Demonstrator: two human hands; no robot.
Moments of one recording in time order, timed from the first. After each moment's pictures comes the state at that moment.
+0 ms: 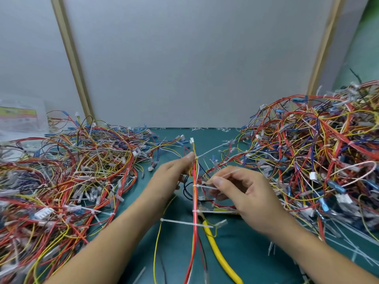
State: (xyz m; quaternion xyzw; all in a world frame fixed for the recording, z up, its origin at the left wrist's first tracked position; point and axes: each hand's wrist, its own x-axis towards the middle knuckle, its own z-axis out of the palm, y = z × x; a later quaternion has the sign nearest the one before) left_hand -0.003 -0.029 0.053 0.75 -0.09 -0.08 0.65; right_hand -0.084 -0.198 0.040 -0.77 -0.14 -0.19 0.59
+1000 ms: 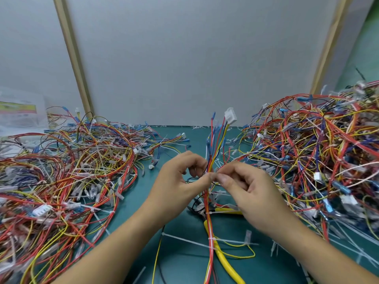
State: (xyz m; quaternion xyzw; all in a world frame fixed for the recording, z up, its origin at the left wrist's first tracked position) left_hand -0.033 -0.027 0.056 0.76 -0.35 0.16 0.53; right_hand -0.079 -0.201 0.038 -0.82 -0.14 -0.22 0.52
